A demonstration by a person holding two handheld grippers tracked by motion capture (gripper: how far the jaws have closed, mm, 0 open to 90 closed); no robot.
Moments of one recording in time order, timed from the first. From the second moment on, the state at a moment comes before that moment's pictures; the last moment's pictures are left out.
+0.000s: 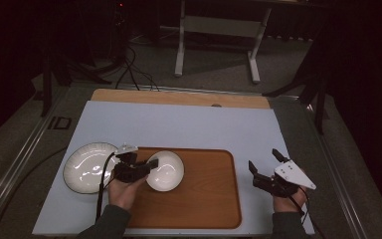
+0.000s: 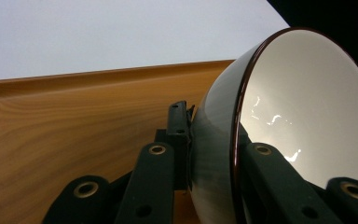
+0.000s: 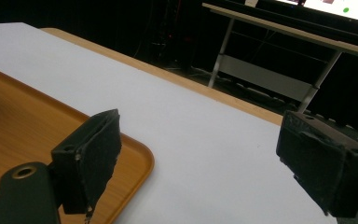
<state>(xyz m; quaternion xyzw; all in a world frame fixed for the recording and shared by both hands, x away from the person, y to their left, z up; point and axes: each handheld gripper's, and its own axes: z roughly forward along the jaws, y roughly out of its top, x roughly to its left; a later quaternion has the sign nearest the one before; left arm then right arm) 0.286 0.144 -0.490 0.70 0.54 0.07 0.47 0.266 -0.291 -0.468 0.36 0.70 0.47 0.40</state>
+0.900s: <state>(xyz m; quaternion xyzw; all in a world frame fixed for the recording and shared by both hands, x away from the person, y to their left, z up) 0.289 0.129 -0.506 0.73 0.53 0.05 0.43 0.265 -0.292 -0.468 0.36 0.70 0.47 0.40</state>
